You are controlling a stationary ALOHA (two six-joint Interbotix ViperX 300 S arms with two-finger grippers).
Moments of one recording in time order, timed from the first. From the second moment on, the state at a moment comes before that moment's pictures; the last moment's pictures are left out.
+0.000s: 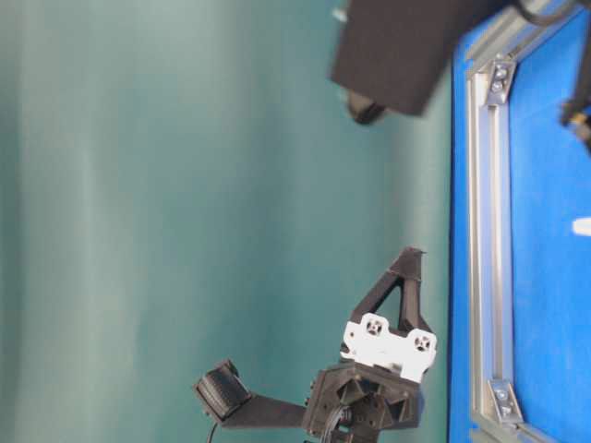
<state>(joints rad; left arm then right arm) 0.27 0.15 0.84 -0.09 -0.77 0.01 0.33 0.39 0.66 0.02 -0.58 0.09</state>
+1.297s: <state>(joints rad) 0.28 0.15 0.84 -0.09 -0.77 0.01 0.33 0.33 0.68 0.09 -0.52 0.08</state>
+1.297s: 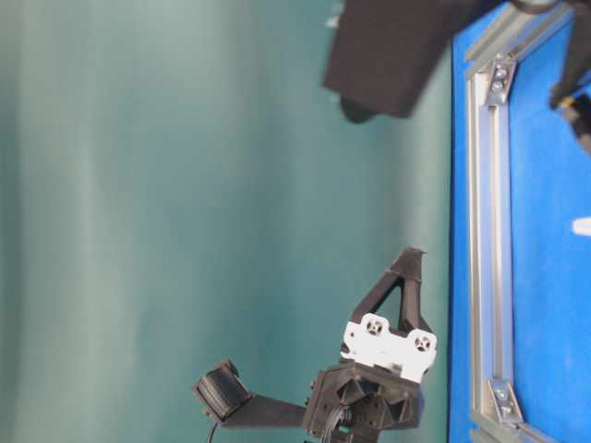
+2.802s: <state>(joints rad) 0.28 0.15 0.84 -0.09 -0.77 0.01 0.33 0.19 0.68 0.08 -0.42 0.06</state>
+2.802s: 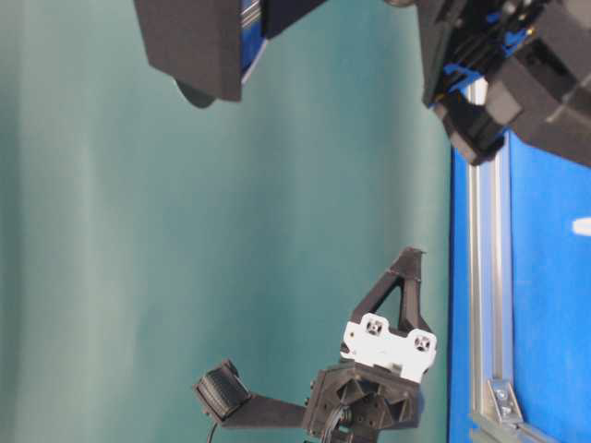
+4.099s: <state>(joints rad) 0.28 0.15 0.84 -0.09 -0.77 0.01 0.33 0.08 0.87 0.09 -0.42 0.07</state>
